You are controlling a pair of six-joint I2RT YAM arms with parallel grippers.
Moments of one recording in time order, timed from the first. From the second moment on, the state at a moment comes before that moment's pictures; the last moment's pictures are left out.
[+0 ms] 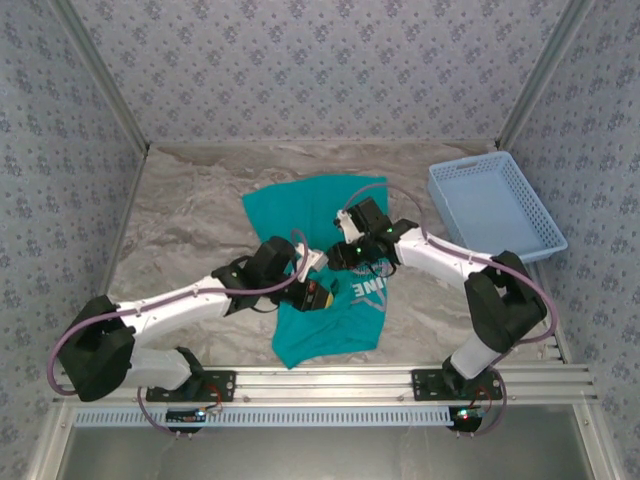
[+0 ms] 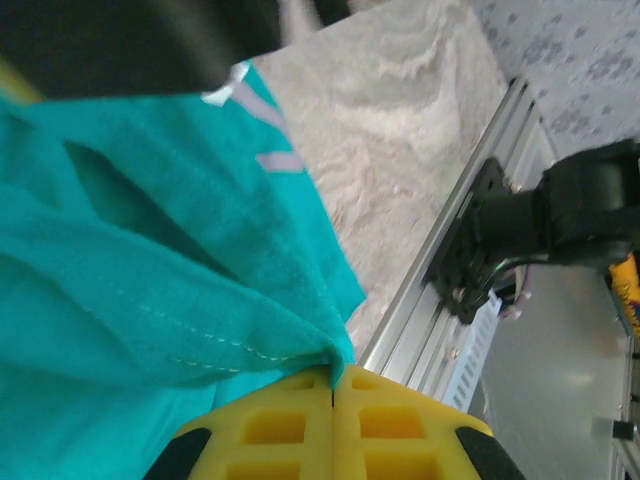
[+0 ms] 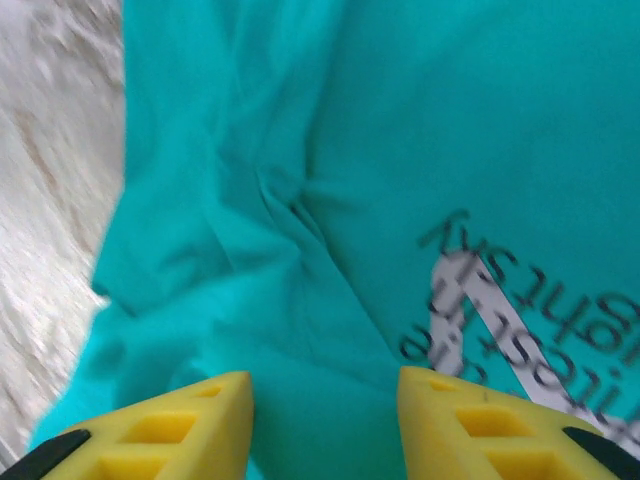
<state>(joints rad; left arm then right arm) -0.88 1.28 0.69 -0.14 0.54 -0.55 0.62 1.59 1.03 -0.47 -0.30 0.28</state>
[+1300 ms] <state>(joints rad) -0.91 1.39 0.57 0.01 0.56 -0.57 0.75 1.66 1.10 -0.41 0.20 0.25</state>
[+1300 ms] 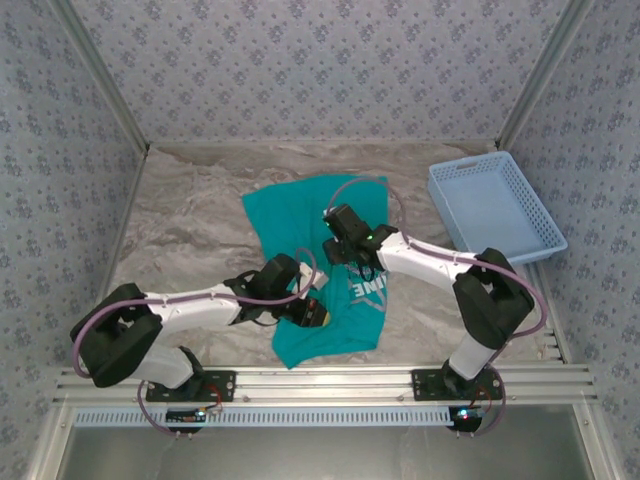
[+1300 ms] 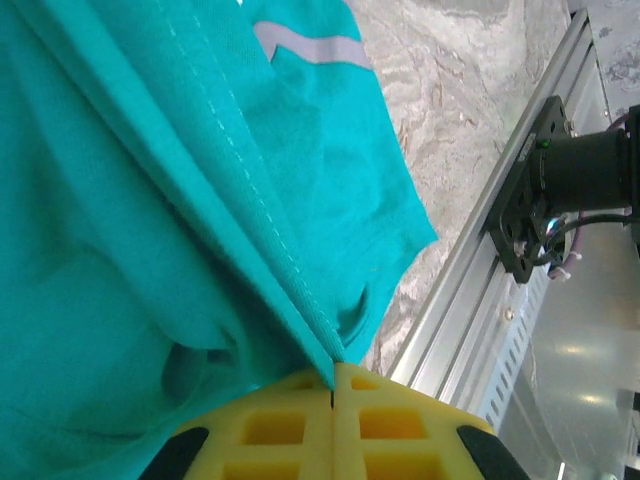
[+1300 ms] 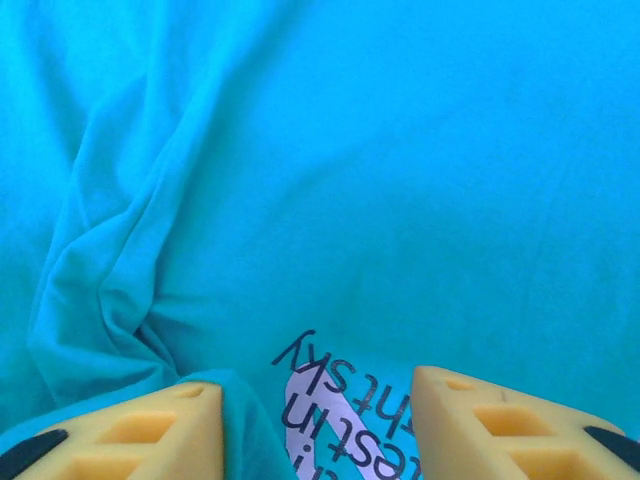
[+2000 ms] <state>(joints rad) -0.86 1.31 0.62 -0.17 0.54 -0.57 0.62 1.47 1.05 -0.45 -0.08 0.28</state>
